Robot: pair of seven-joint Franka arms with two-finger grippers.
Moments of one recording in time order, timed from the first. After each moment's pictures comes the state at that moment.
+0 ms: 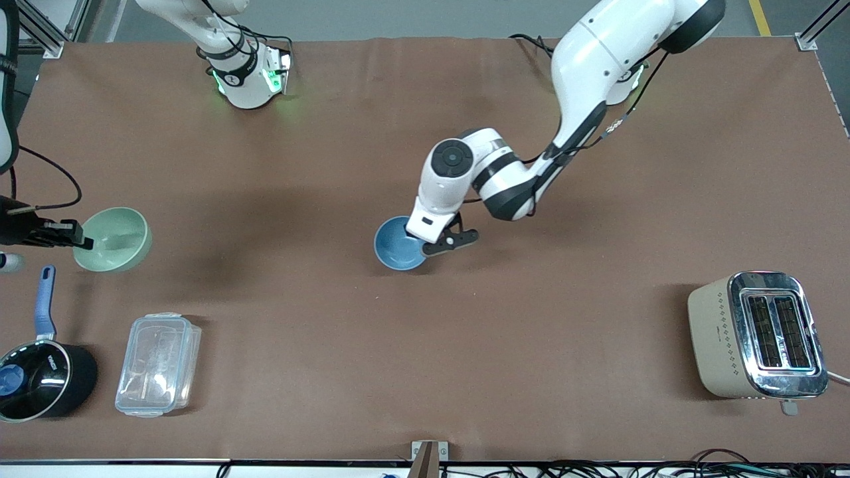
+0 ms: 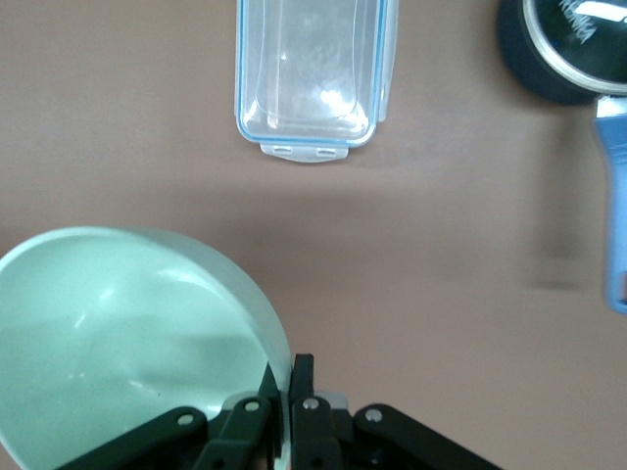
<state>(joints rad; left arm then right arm) -0.44 0.78 -0.48 -1.55 0.35 2.36 -1.34 -0.02 0.23 -0.24 -1.63 0.13 1.77 -0.35</state>
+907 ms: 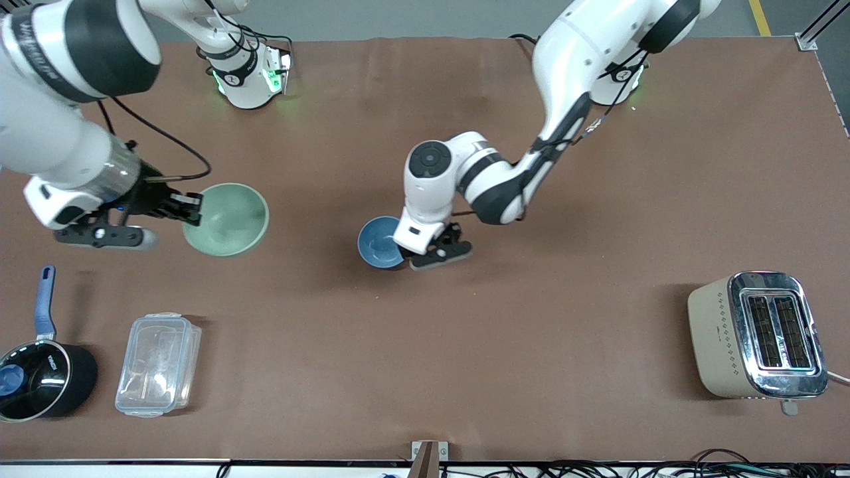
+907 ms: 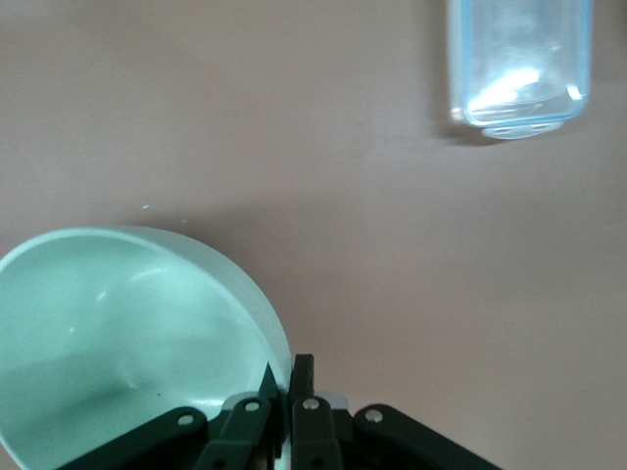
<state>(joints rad) -0.52 0.72 -0.30 -1.38 0.37 2.16 -1.20 0.01 0.17 0.24 -1.55 0.04 1.68 0.32</state>
